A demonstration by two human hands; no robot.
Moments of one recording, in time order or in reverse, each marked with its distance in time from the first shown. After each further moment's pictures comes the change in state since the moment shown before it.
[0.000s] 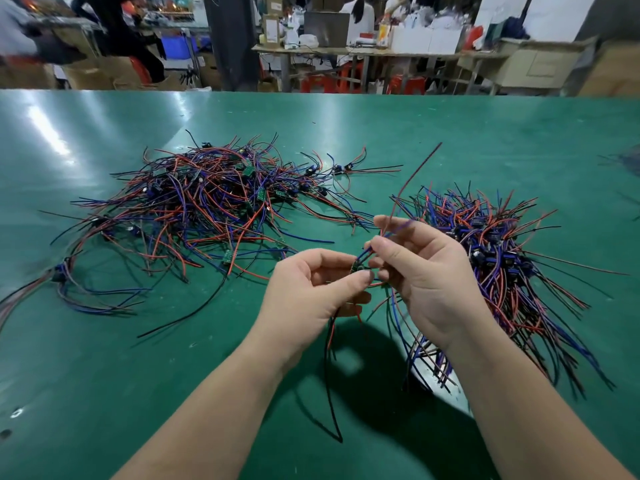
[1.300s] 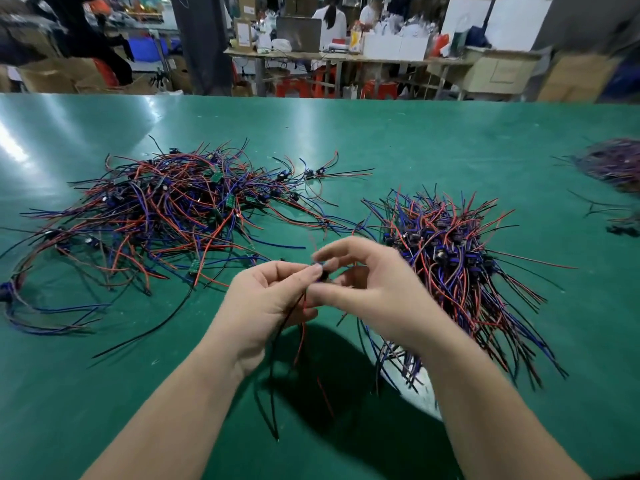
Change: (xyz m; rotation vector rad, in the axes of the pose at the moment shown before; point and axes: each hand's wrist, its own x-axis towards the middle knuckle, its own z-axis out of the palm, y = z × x) left_hand 0.010 -0.004 -0.009 -0.075 0.058 -0.154; right_hand -0.006 -0.003 -0.008 -0.659 -0.259 -0.073
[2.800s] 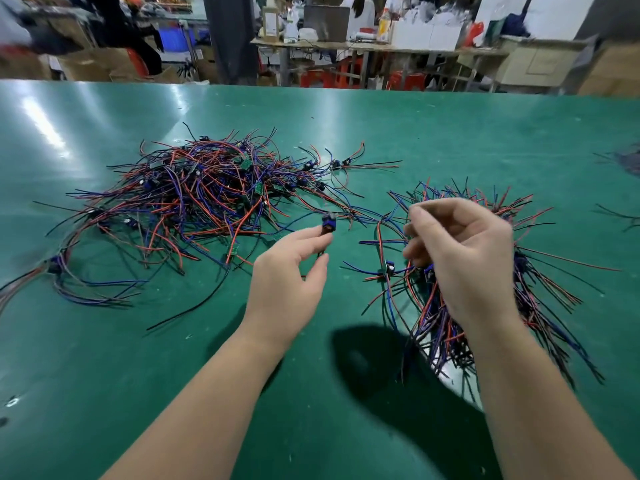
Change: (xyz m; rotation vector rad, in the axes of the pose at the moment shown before) left_hand 0.010 -0.013 -0.012 0.808 0.244 0.749; right_hand 0.002 -0.007 -0.020 0.134 0.512 -0.106
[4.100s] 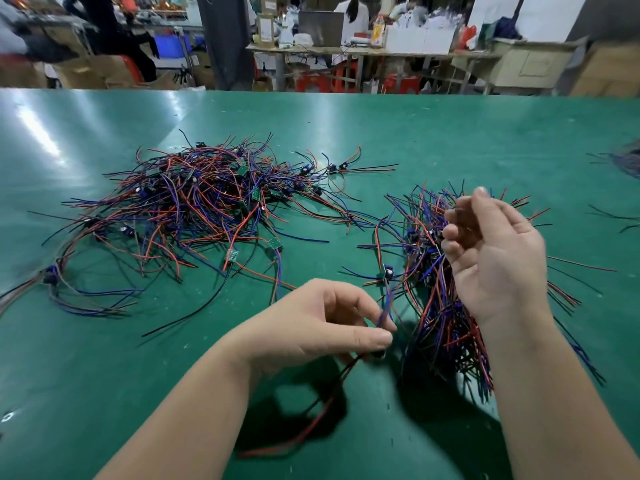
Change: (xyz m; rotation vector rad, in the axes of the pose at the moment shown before) left_hand -0.009 0.022 -0.014 -0.643 -0.905 -0.375; right_hand 0.013 -0.005 -0.013 0.582 0.228 0.308
